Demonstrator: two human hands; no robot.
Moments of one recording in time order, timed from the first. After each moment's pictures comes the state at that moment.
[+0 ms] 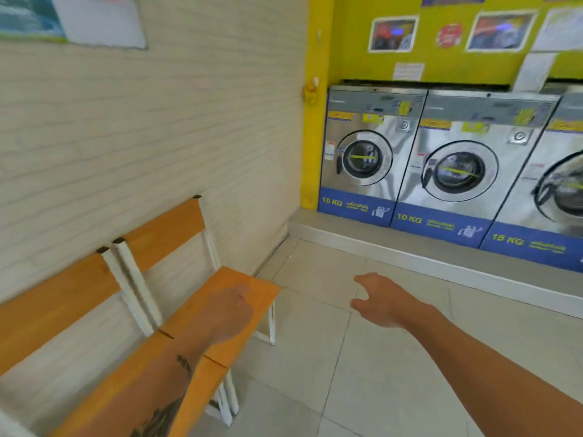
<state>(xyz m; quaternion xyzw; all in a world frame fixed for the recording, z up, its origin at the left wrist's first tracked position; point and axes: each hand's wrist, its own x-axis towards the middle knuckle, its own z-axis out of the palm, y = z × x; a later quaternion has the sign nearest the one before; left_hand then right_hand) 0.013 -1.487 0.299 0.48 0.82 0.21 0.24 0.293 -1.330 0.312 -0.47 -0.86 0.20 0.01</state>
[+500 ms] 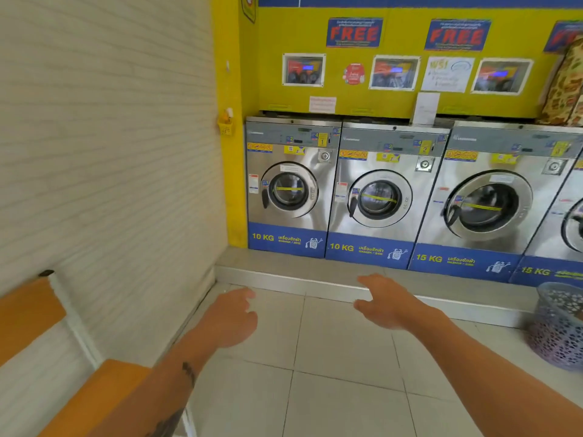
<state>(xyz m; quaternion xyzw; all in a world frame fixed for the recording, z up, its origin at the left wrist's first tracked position) 0.091 -1.162 0.319 0.59 0.73 0.24 0.24 0.394 -1.080 0.350 -0.59 -0.79 0.15 0.06</state>
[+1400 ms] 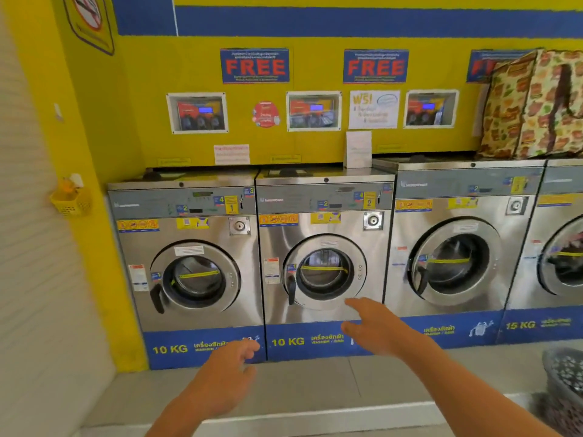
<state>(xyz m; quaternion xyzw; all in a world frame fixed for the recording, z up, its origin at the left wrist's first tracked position) 0.258 -0.521 0.346 0.69 0.62 0.24 0.28 0.564 -0.482 0.399 -0.64 -0.72 0.21 0.17</state>
